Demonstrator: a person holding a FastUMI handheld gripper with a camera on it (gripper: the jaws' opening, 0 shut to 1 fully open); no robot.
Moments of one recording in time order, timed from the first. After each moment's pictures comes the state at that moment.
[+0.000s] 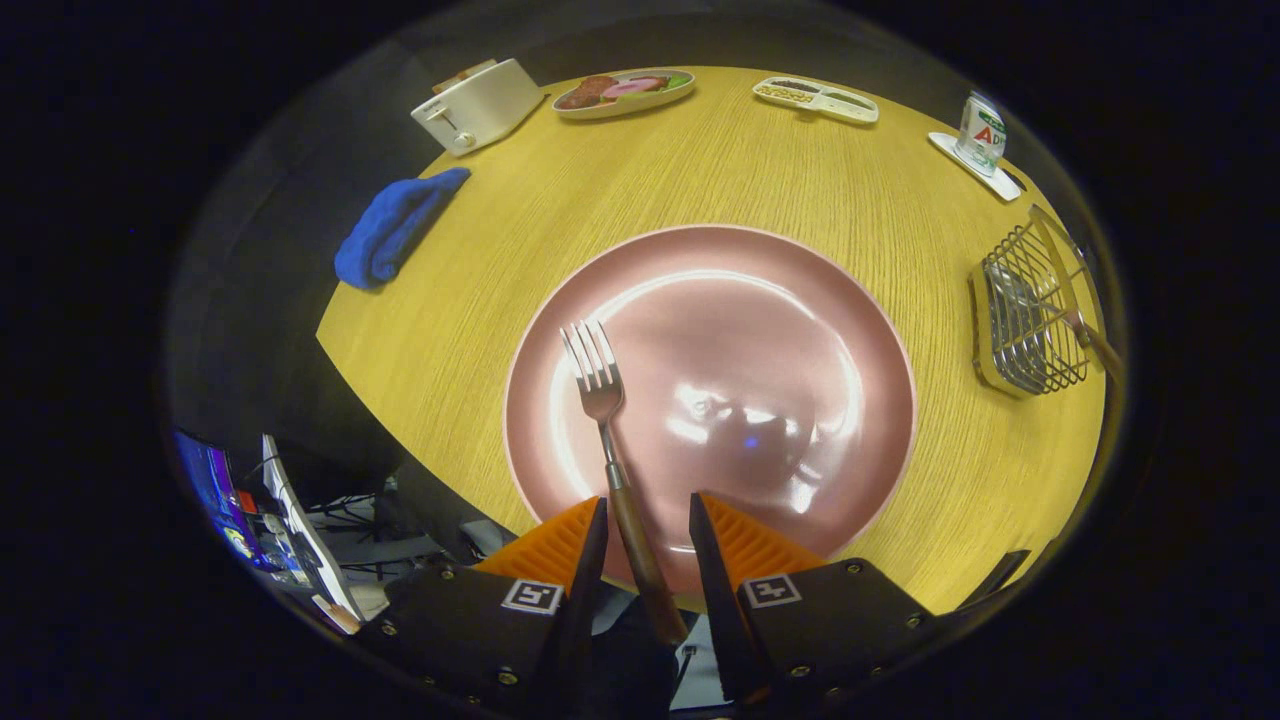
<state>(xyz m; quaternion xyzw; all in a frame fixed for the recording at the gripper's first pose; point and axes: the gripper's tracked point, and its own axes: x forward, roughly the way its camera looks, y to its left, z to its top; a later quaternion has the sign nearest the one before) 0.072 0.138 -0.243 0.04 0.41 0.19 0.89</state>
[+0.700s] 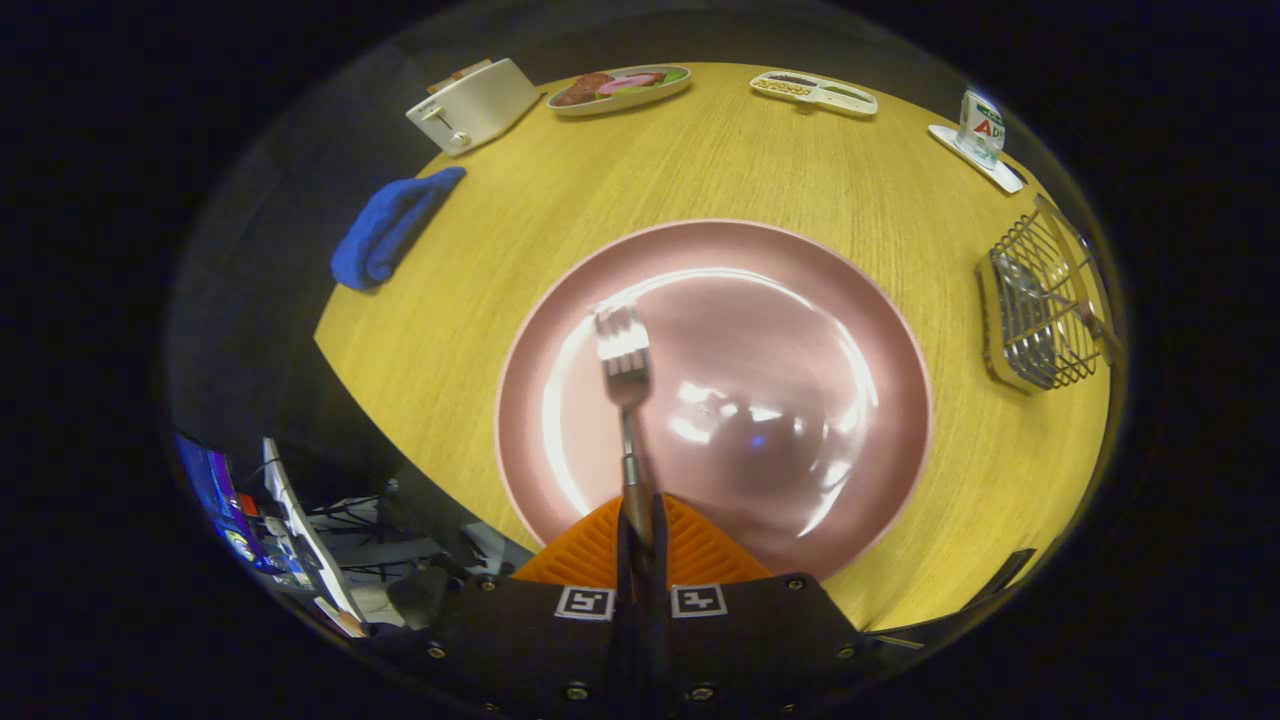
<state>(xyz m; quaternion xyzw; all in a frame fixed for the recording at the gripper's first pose) 0.074 0.145 -0.248 0.09 0.41 0.19 0.89</state>
